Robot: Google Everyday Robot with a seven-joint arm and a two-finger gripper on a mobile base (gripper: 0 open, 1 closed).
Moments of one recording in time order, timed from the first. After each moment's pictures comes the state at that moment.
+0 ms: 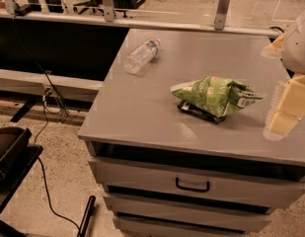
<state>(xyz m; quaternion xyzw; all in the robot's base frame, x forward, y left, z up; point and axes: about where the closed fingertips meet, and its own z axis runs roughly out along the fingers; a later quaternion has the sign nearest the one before) 0.438 -0.217 0.977 -0.60 0.78 -0.04 0.16</state>
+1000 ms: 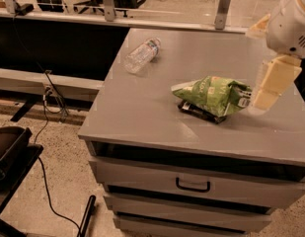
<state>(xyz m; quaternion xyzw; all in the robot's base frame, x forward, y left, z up) 0.486 -0.205 0.986 -0.63 0.75 -0.04 0.20</state>
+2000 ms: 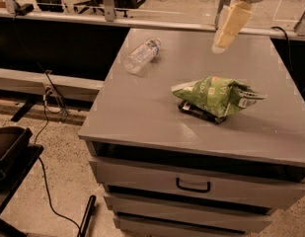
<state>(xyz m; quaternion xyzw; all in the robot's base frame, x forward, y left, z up) 0.633 -0.151 1.043 -0.70 0.63 -0.07 0.33</state>
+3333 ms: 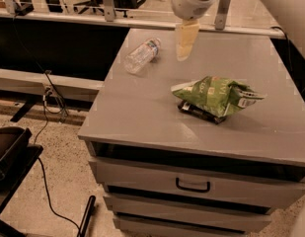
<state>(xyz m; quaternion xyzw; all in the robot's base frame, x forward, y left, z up) 0.686 -0.058 0.996 -0.80 0.50 -0.15 0.30</state>
